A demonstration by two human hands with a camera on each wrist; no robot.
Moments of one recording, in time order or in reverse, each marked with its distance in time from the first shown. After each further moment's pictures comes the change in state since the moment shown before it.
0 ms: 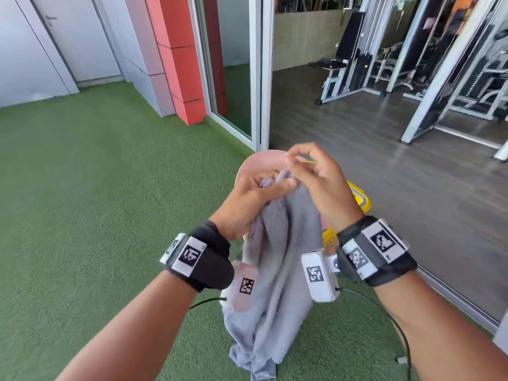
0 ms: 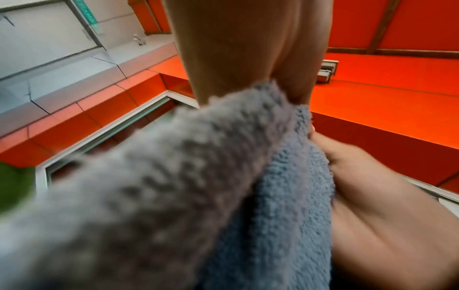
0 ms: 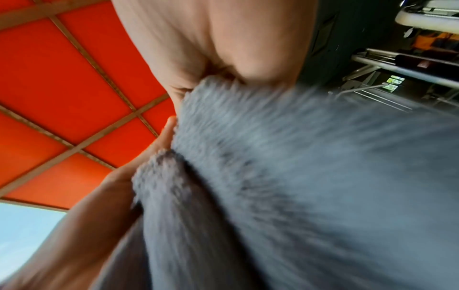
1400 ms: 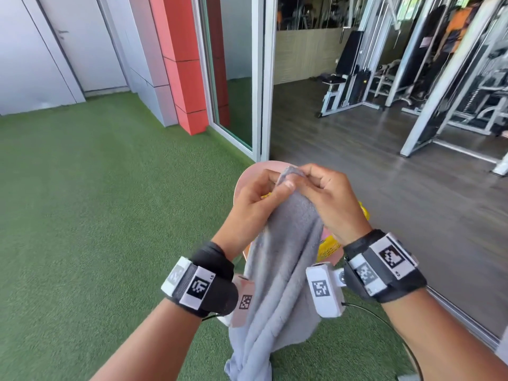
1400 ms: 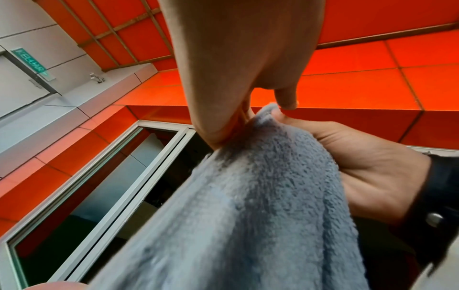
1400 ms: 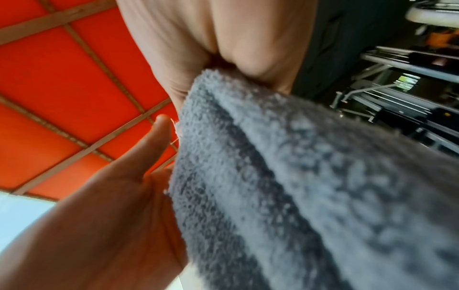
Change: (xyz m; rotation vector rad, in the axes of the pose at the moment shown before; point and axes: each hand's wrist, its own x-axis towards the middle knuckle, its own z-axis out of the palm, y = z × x) left_hand -0.010 0.017 0.023 0.172 0.154 0.179; right_hand -0.009 -0.010 -0.017 0.066 -0.052 0.005
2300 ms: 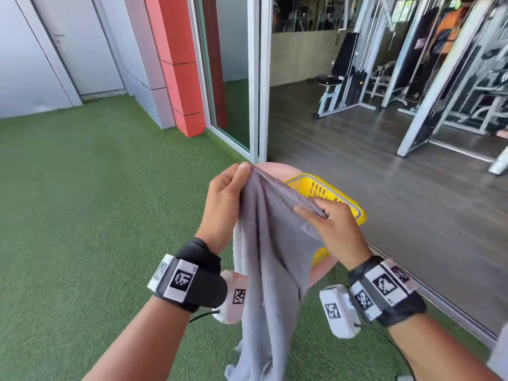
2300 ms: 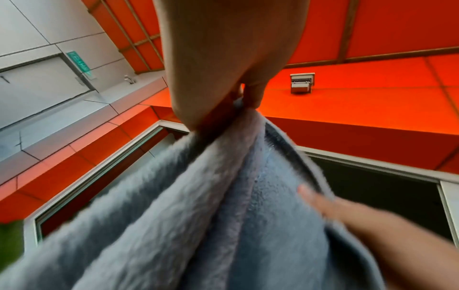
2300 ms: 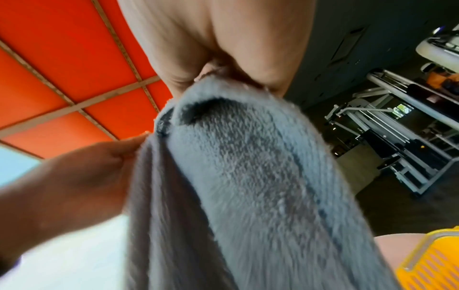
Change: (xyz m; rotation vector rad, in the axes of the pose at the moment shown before) left_hand 0.011 -0.007 -0.022 -0.134 0.226 -0.036; right_hand -0.028 0.039 -0.021 -0.381 0.061 0.041
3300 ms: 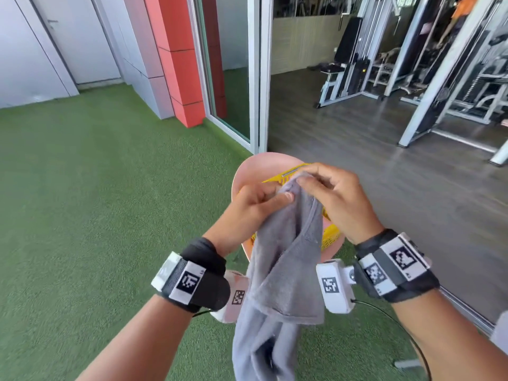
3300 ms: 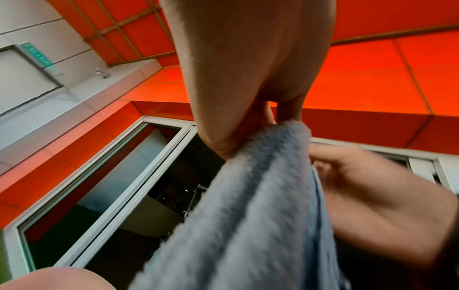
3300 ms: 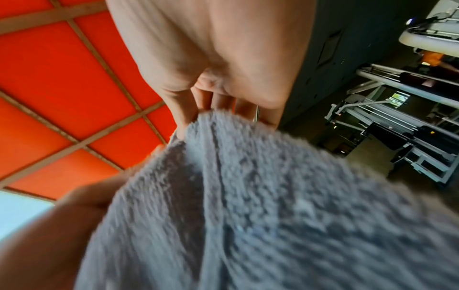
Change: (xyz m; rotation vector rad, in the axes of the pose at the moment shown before) left_hand -0.019 -0.014 0.008 0.179 -0.427 -0.110; right_hand 0.015 -0.025 -0.010 0.124 -0.038 -0.105
